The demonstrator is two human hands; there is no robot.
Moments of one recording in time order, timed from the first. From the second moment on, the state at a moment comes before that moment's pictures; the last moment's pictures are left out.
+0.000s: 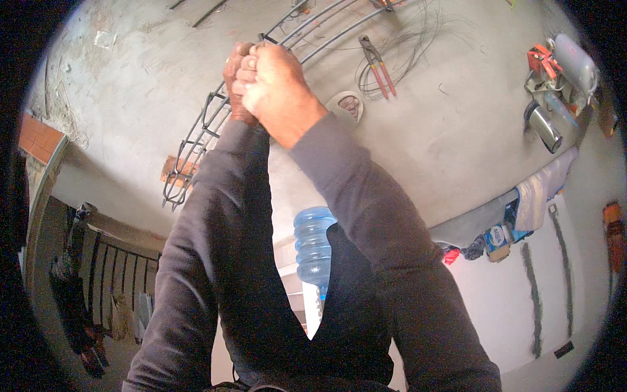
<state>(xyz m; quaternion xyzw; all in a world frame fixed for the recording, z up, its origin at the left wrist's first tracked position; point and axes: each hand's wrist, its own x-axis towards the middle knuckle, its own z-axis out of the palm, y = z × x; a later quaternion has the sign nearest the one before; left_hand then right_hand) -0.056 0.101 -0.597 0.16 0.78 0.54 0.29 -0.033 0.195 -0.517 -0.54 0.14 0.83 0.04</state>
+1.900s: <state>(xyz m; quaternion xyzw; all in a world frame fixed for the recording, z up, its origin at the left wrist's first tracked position) -0.036 0.111 -0.576 0.13 0.89 0.33 0.27 0.213 0.223 -0.530 -0.49 -0.38 0.78 -0.14</state>
